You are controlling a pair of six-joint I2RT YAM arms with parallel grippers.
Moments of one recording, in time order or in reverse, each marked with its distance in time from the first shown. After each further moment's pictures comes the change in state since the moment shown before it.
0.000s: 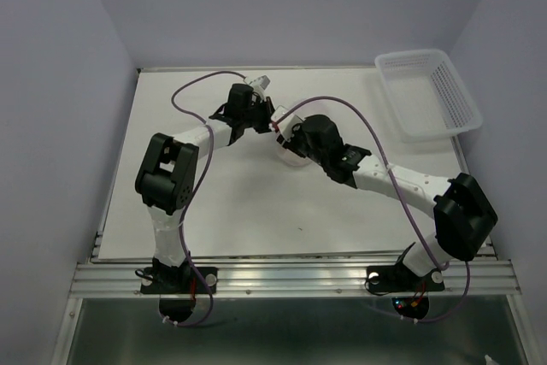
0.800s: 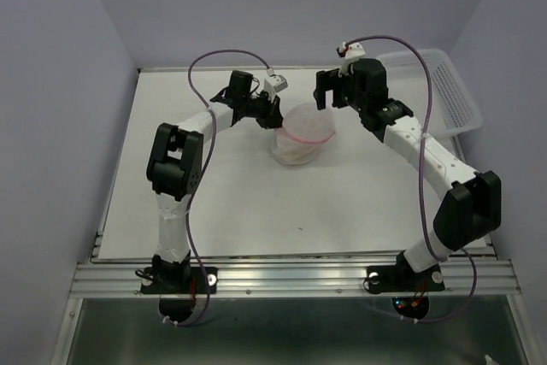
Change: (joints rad) left arm 0.053 0.147 0.246 -0.241 0.329 0.728; right arm -0.359 0.023 0.304 -0.226 -0.172 0.519
